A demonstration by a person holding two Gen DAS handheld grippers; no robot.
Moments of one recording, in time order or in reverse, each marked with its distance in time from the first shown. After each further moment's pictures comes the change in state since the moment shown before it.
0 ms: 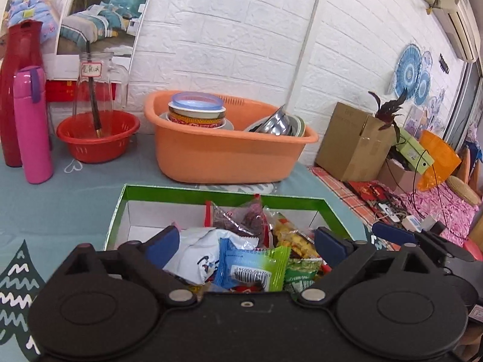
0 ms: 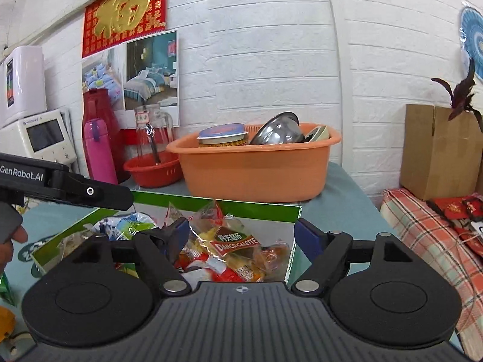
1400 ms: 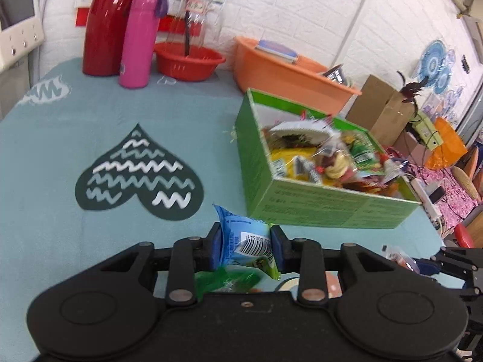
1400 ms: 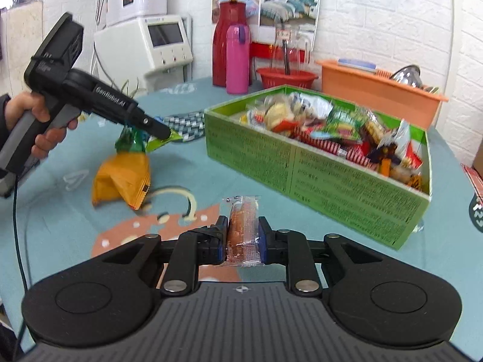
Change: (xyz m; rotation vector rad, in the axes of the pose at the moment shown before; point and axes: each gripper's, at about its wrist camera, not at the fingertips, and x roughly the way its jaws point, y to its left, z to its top) left arm -0.130 0.104 -0.079 -0.114 0.152 0.018; right arm -0.093 0.105 -0.062 -0.231 0.266 0.308
